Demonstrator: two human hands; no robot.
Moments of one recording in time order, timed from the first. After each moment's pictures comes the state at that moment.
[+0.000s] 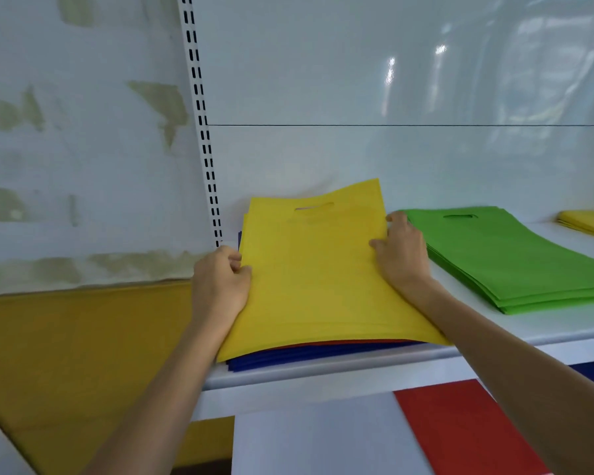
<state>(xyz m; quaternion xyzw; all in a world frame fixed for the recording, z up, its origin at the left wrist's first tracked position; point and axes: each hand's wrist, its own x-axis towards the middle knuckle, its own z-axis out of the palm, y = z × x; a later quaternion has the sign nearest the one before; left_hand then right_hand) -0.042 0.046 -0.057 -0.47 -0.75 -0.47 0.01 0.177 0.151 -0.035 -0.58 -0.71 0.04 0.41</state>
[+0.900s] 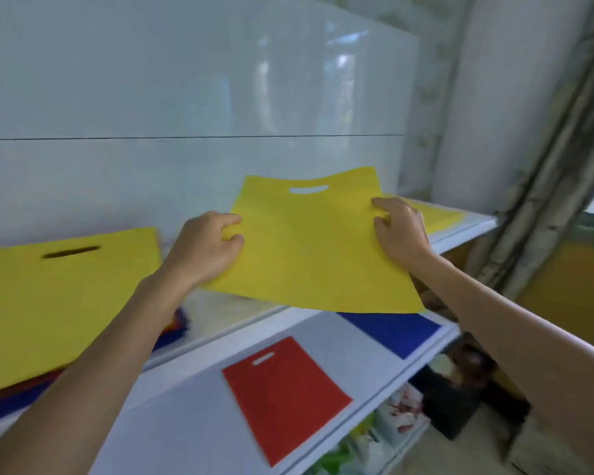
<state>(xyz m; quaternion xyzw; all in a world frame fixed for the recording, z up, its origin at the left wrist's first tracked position) 0.240 0.086 0.017 -0.76 -0.54 -0.37 -0.03 0.514 0.082 0.008 -0.66 -0.62 -0.06 0.42</state>
